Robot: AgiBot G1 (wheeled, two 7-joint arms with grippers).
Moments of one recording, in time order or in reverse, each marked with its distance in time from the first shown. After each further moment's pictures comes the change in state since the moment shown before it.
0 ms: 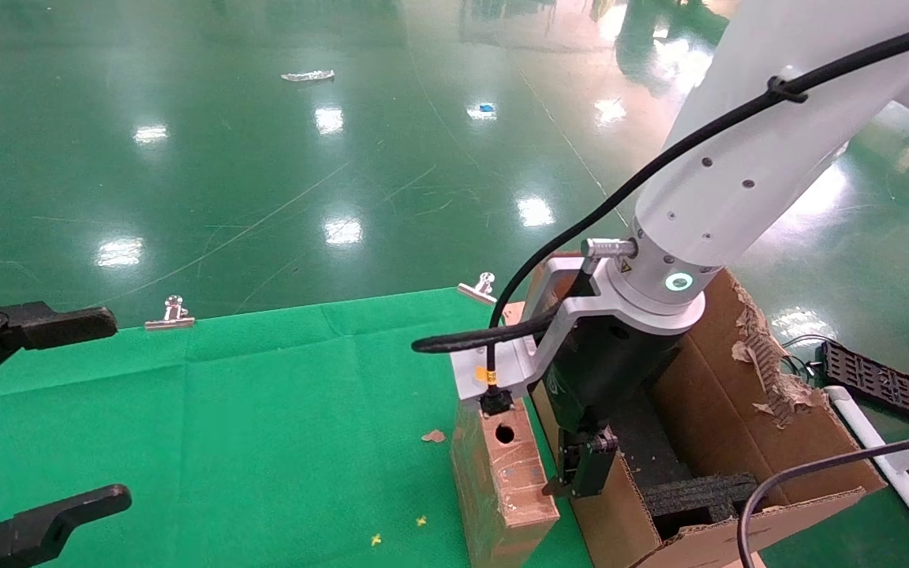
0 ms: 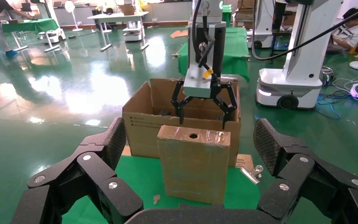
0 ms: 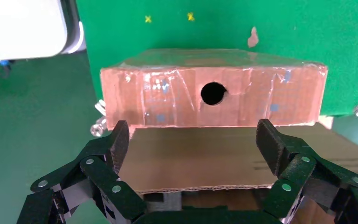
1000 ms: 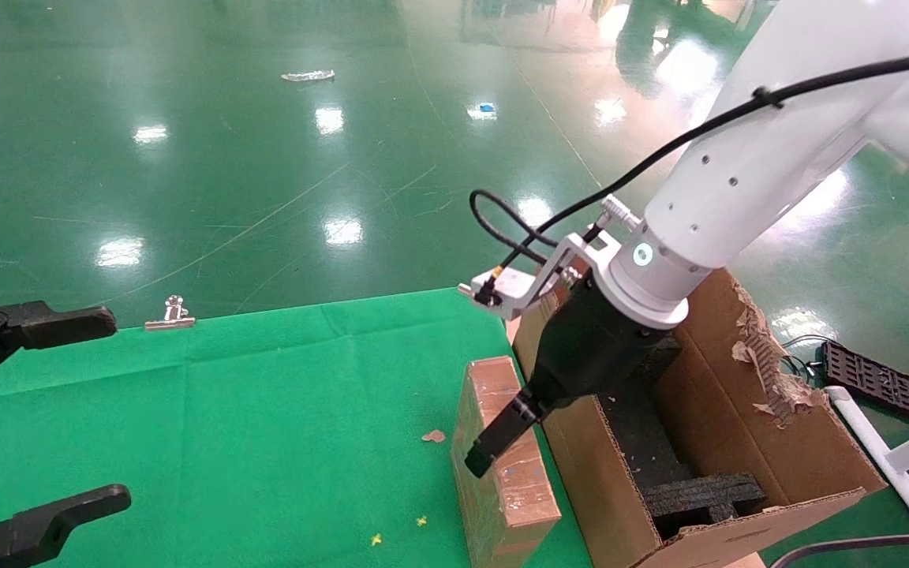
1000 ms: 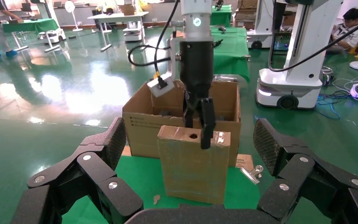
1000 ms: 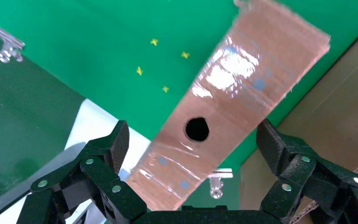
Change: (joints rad) left arm 0.000 -0.001 0.002 0.000 -0.001 -0.001 0.001; right arm -0.105 -0.002 -0.053 -0.264 0.163 0.061 0.568
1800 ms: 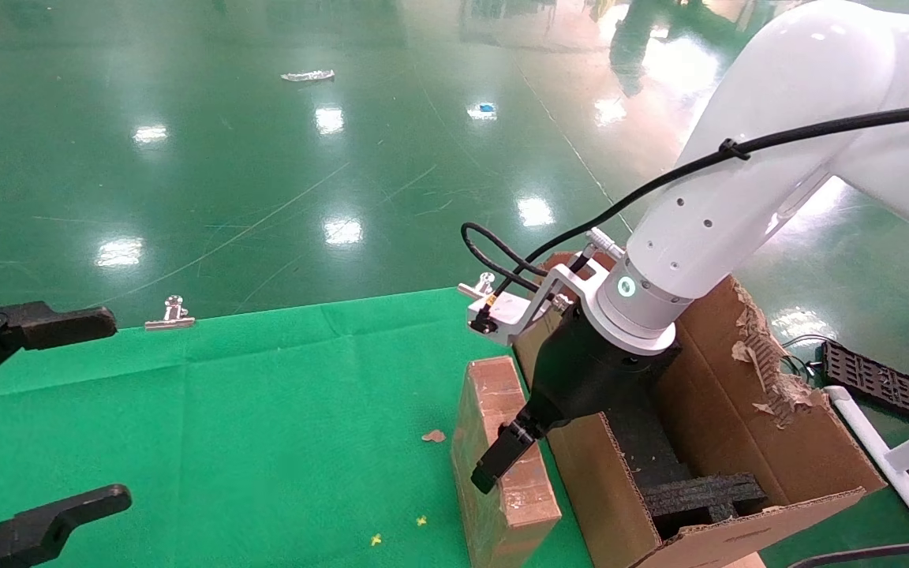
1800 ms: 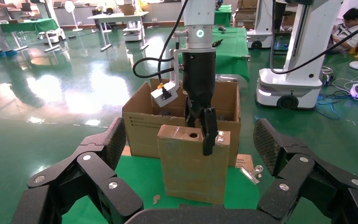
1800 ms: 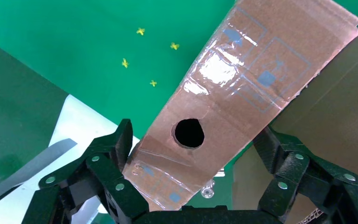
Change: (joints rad) left arm 0.000 -0.001 0.002 0.000 -0.001 -0.001 0.001; right arm -0.028 0.002 -0.023 0.061 -0.047 0.051 0.052
